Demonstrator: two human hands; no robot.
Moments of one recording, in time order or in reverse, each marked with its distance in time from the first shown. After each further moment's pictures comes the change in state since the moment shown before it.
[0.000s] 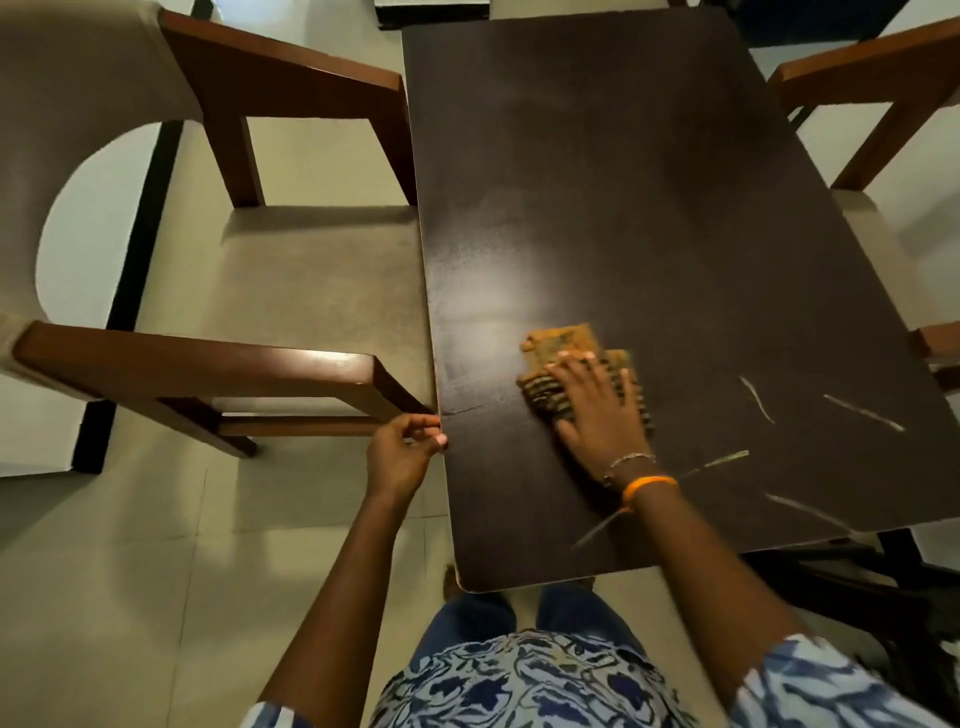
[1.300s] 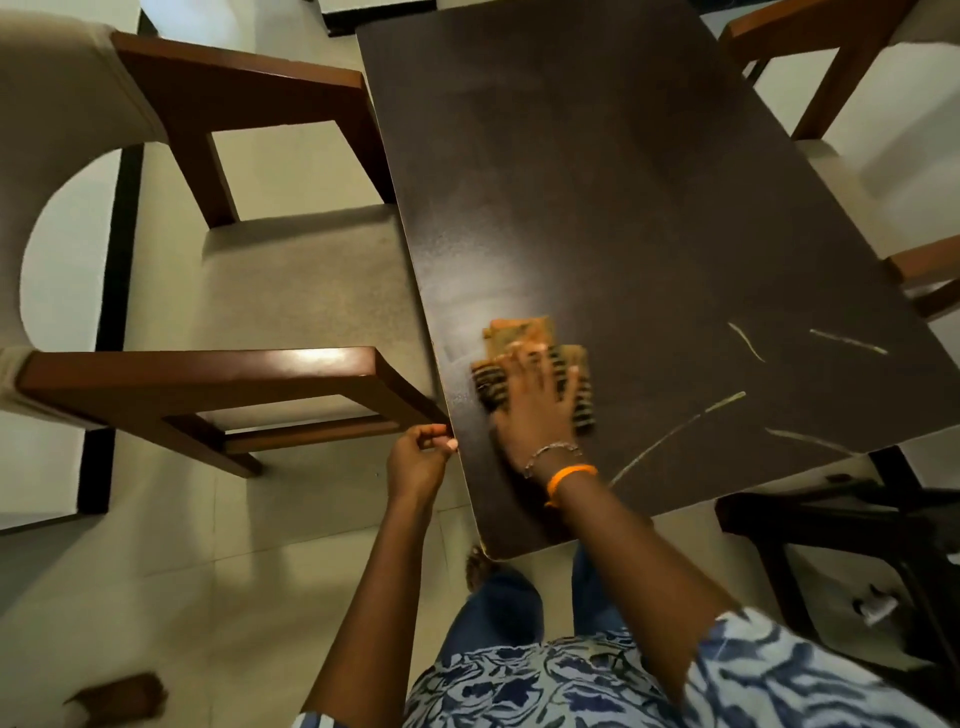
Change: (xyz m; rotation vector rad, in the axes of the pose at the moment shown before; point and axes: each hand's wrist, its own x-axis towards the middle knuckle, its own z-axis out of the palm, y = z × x) left_hand -0.010 -0.026 0.002 -0.036 -0.048 -0.203; right_hand -0.012 -0.097 0.018 0.076 -0.010 0.211
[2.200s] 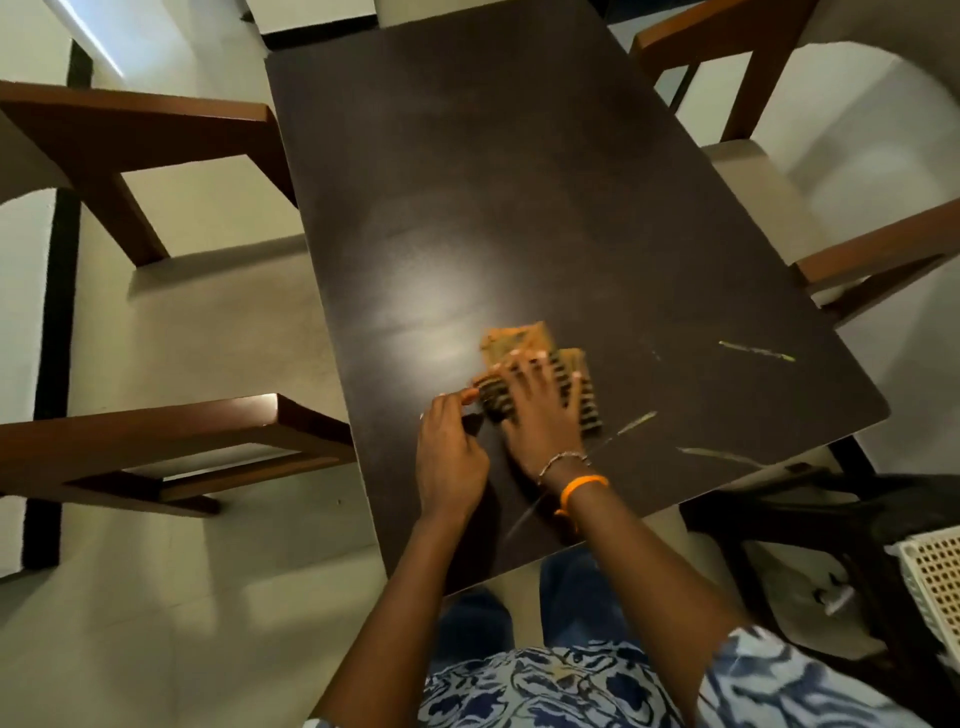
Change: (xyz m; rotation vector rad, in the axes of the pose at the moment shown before) left_hand -0.044 0.056 0.120 0.482 0.027 0.620; right_hand 0.010 0.110 -0.032 0.035 0.007 0.032
